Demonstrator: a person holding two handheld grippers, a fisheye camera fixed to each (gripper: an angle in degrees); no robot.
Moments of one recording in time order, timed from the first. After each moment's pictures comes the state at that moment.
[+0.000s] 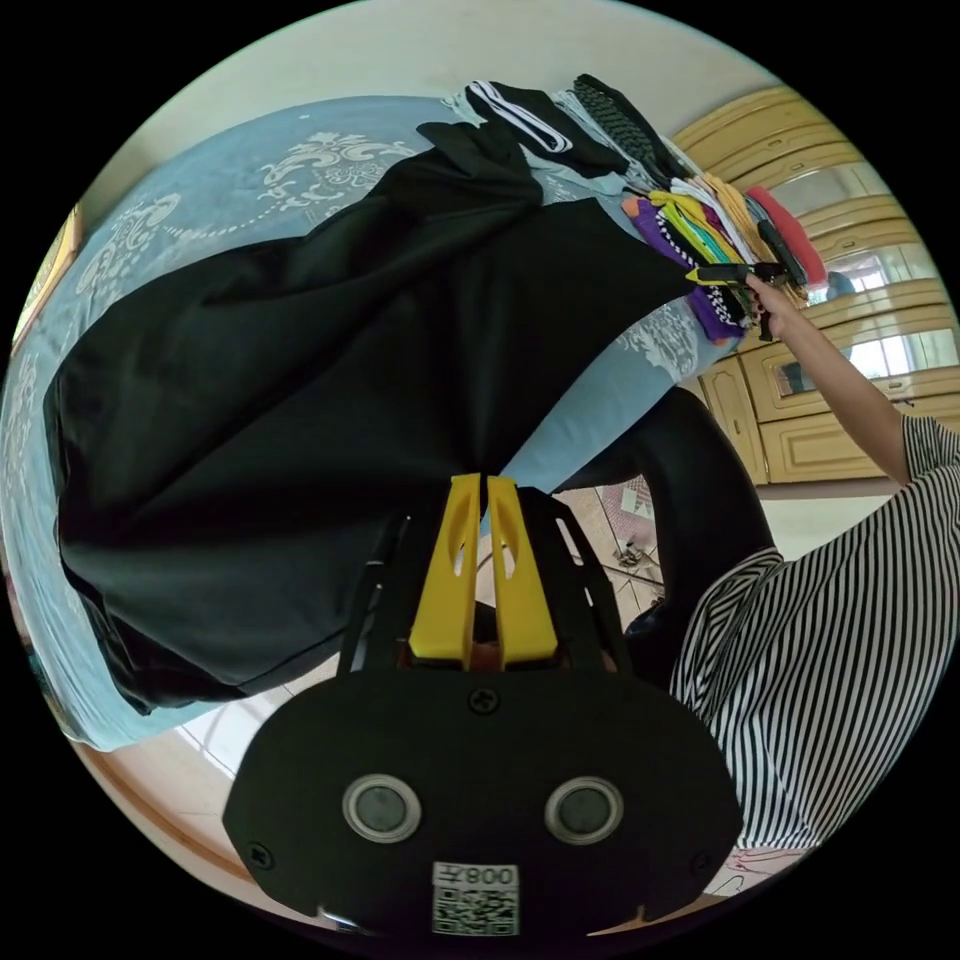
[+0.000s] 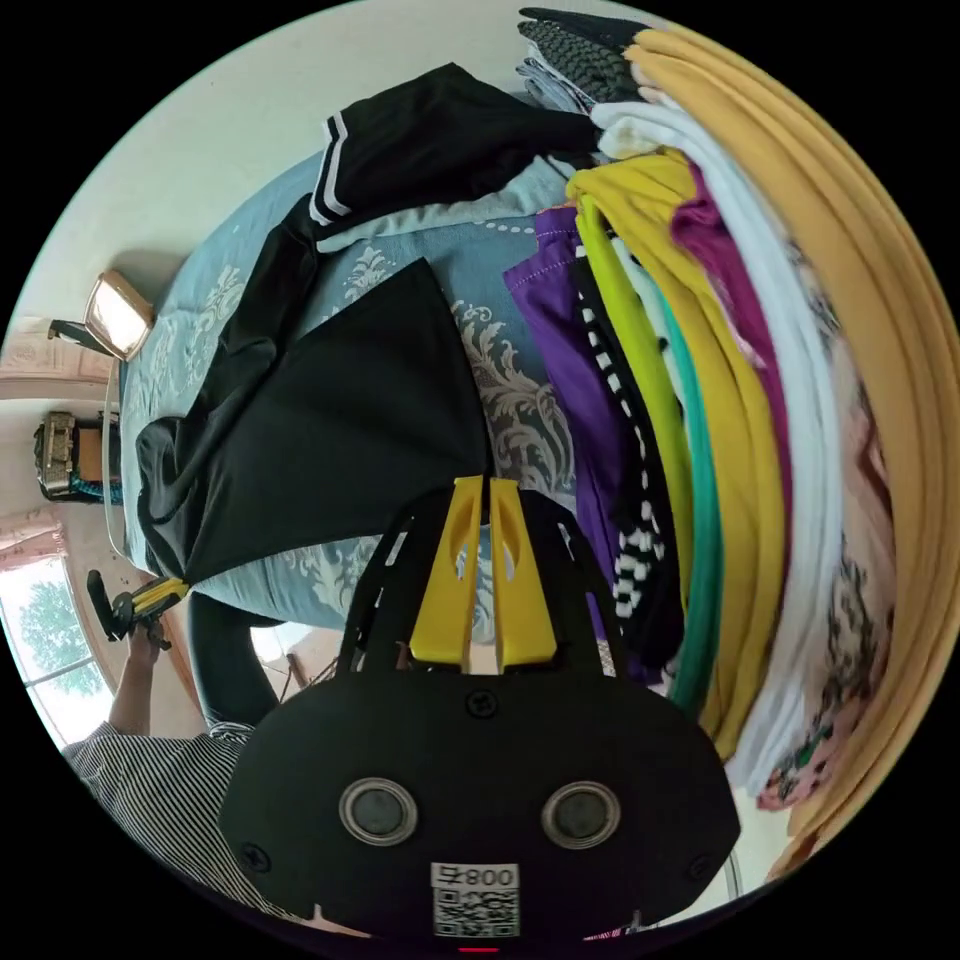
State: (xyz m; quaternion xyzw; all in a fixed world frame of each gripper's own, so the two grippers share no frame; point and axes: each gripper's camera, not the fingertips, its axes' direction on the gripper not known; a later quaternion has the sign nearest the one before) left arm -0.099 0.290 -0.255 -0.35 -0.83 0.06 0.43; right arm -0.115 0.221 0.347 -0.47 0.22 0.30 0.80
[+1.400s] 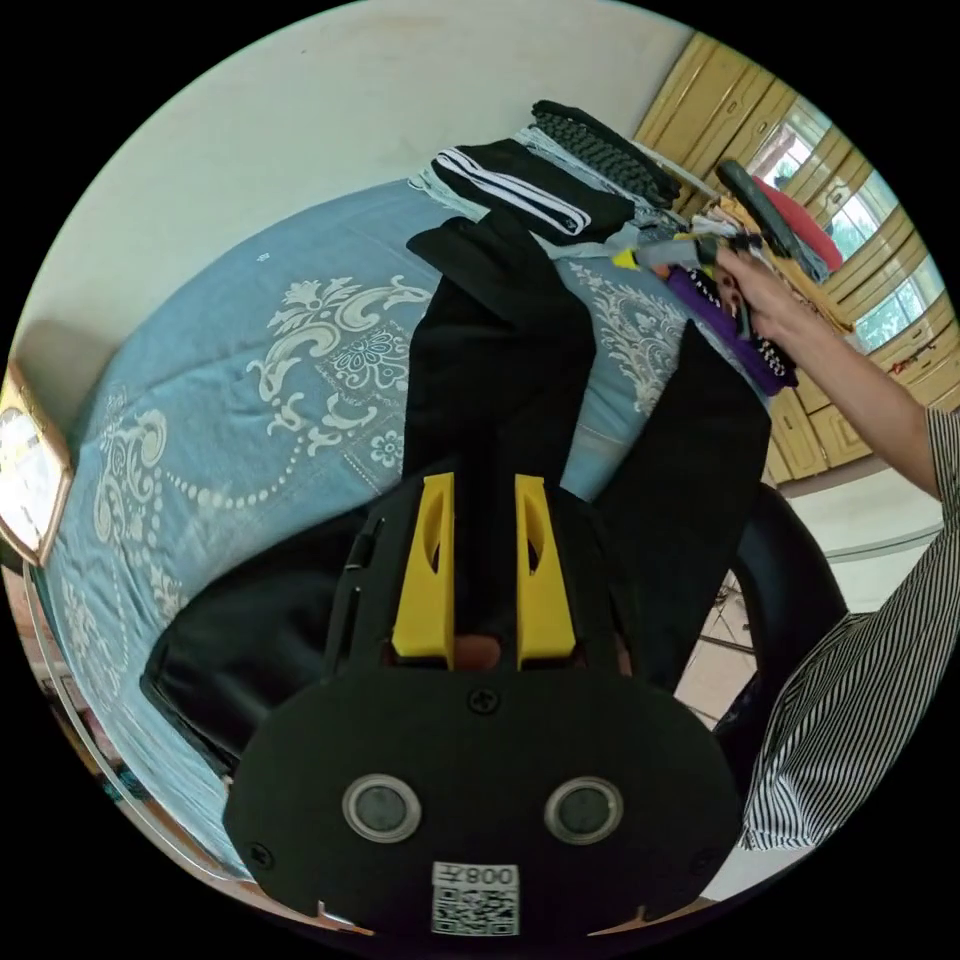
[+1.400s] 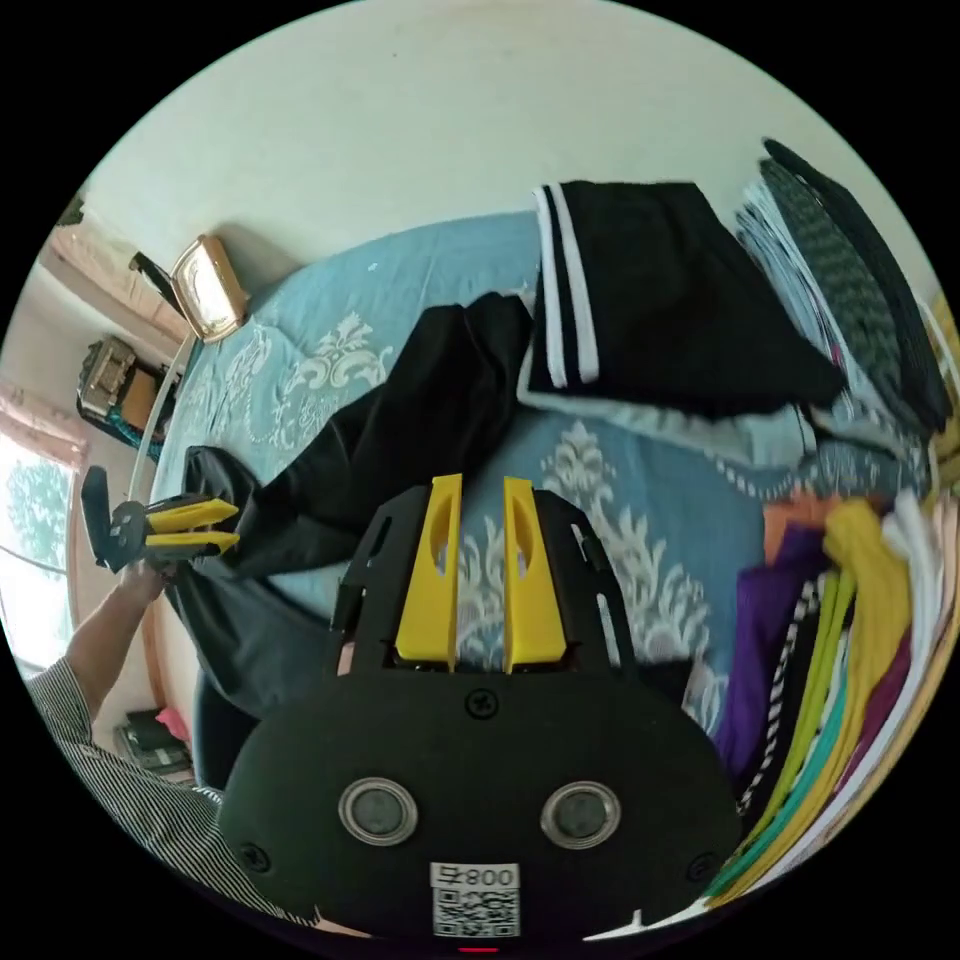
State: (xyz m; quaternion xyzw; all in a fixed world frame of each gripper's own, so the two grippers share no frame) left arm -0.173 0.064 -0.163 -0.42 -0.82 0.18 0.35; right arm -0.155 0.138 0.575 -0.39 0.15 0.16 0.89
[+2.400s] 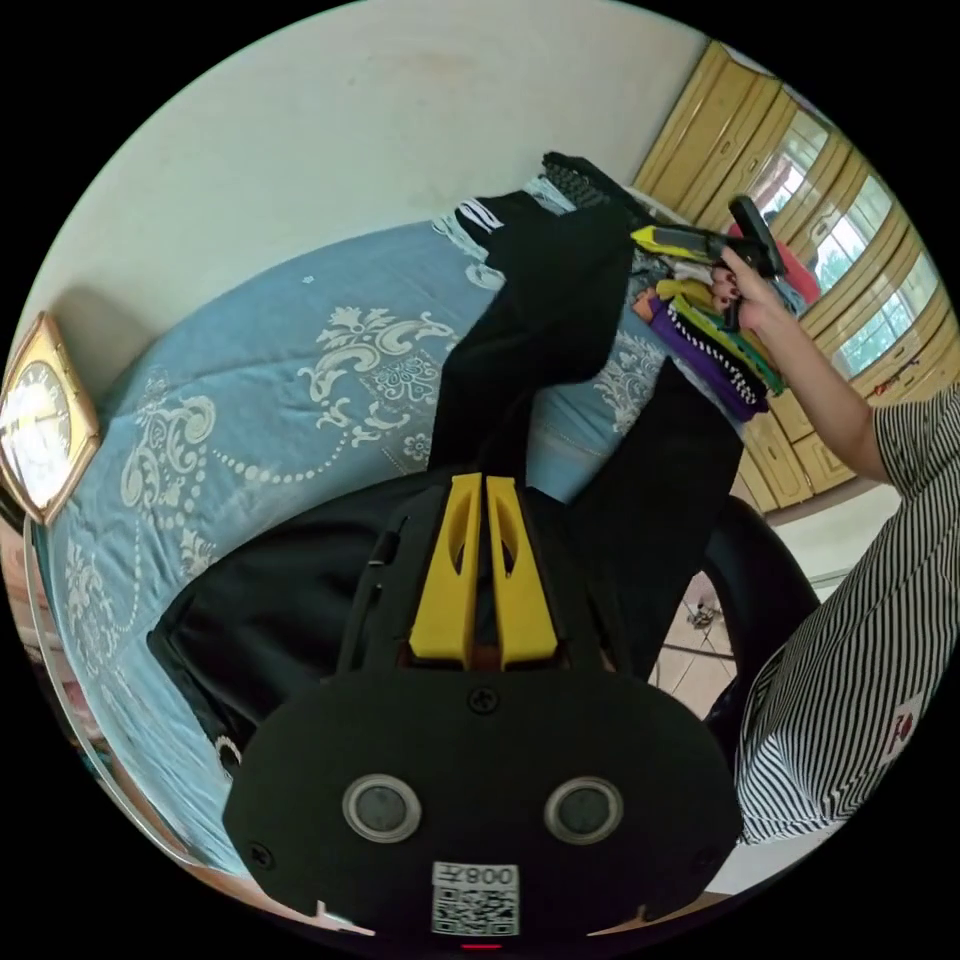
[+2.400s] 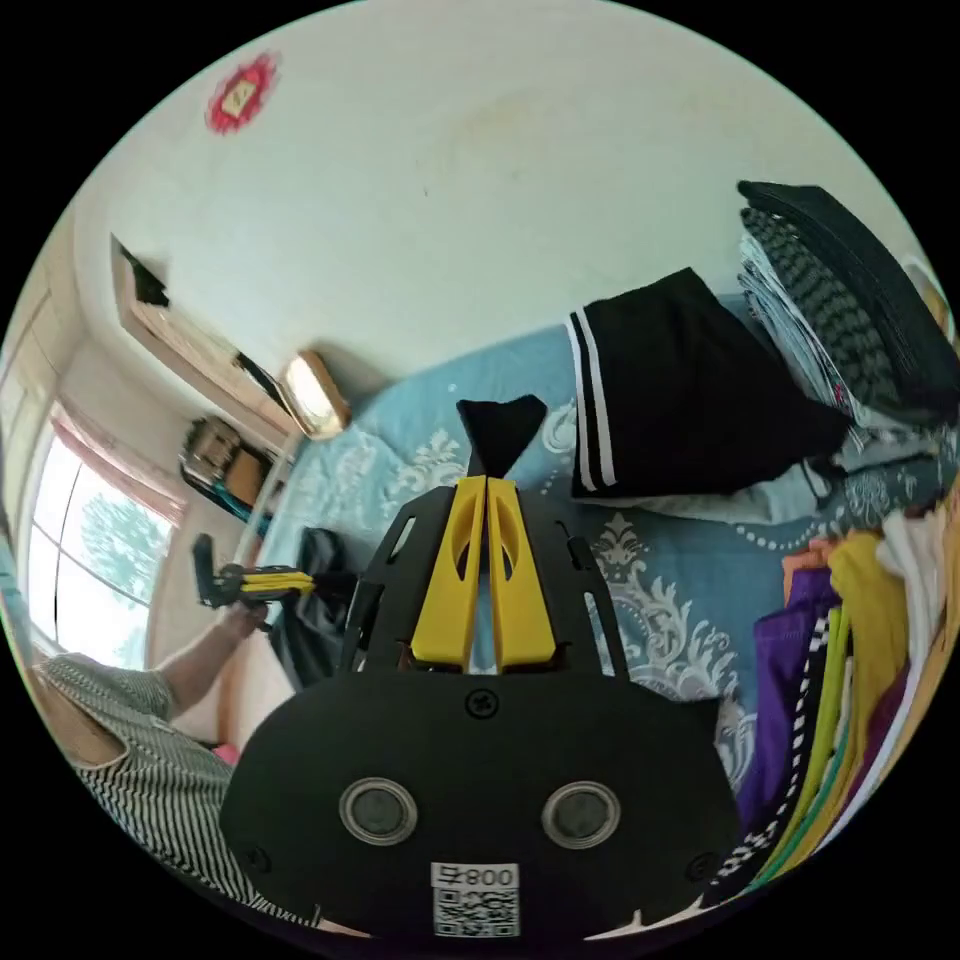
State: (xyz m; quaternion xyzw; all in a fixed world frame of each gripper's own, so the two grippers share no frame) left arm -0.052 0.036 -0.225 -0.36 -0.82 0.23 0.39; right arm -0.147 0.058 0.477 -0.20 0.02 0.25 0.95
